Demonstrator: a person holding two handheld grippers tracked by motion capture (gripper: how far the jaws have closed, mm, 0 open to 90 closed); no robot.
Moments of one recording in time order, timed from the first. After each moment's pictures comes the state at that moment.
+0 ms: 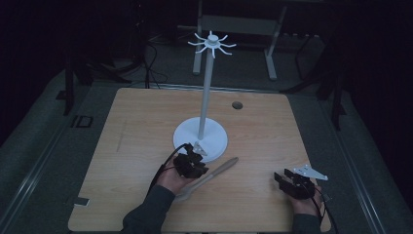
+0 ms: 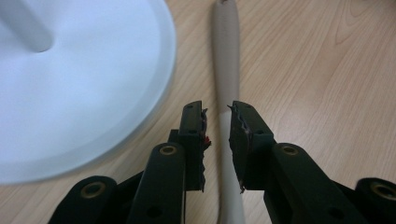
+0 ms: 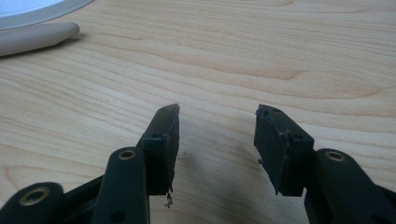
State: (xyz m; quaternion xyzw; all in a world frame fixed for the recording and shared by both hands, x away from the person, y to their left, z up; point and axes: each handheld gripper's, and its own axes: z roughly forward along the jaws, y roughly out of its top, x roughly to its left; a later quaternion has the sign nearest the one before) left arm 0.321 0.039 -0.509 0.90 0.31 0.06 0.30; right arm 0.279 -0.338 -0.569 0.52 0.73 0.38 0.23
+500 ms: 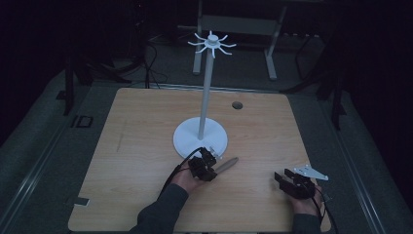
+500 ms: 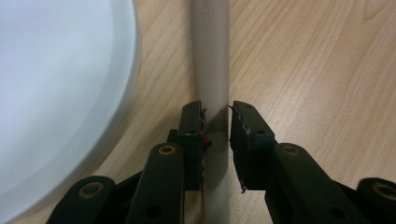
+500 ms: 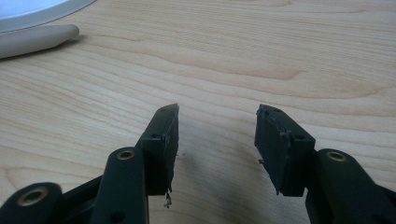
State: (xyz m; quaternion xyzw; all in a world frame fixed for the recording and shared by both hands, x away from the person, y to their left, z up) left arm 0.332 0.002 -0.537 0.92 0.30 0.04 0.24; right arm 0.279 -0.339 -0.569 0.52 0.73 0.38 0.23
